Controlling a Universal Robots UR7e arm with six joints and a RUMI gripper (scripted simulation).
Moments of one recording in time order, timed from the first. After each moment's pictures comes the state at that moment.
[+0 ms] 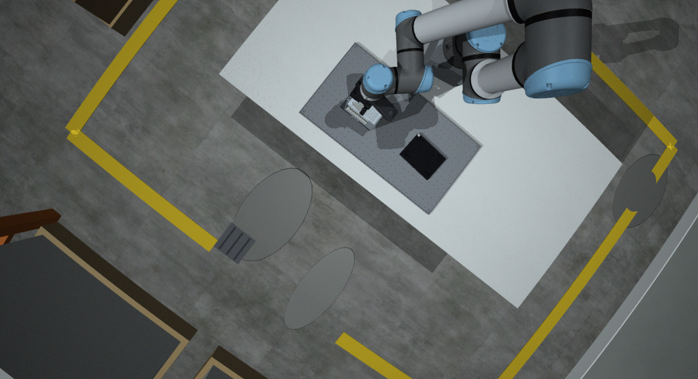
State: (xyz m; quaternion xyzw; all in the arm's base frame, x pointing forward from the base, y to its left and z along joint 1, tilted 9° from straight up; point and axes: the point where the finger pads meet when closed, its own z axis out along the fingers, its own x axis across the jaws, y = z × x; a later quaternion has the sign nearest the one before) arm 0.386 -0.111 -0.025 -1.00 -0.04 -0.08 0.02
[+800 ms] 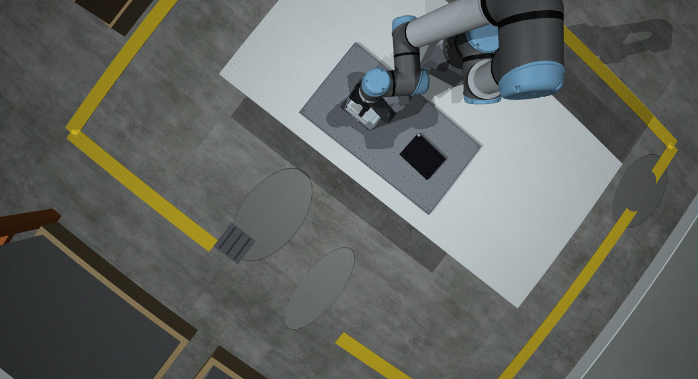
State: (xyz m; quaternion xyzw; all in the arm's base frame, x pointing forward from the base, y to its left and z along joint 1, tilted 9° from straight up) arm 0.392 -0.109 -0.060 -1.00 -0.04 -0.08 0.02
